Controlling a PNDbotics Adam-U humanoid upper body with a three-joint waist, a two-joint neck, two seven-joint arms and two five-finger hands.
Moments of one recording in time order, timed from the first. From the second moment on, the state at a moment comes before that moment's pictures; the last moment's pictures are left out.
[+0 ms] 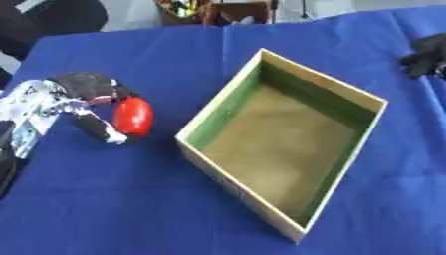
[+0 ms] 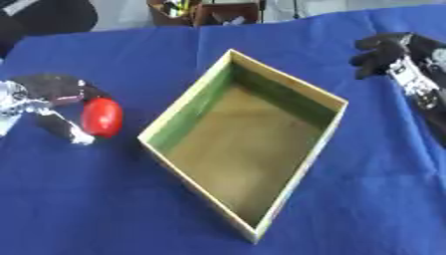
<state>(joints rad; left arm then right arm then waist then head) -0.72 0.70 -0.21 -1.25 -0.99 -0.39 -0.50 -0.48 -0.21 -0.07 -1.97 0.18 0.11 0.41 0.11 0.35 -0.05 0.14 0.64</state>
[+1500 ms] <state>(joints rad) -0.76 0.69 -0.21 -1.39 -0.84 -0.25 -0.36 -0.46 -0.21 -0.07 -1.96 0.18 0.11 0.43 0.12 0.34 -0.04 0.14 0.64</state>
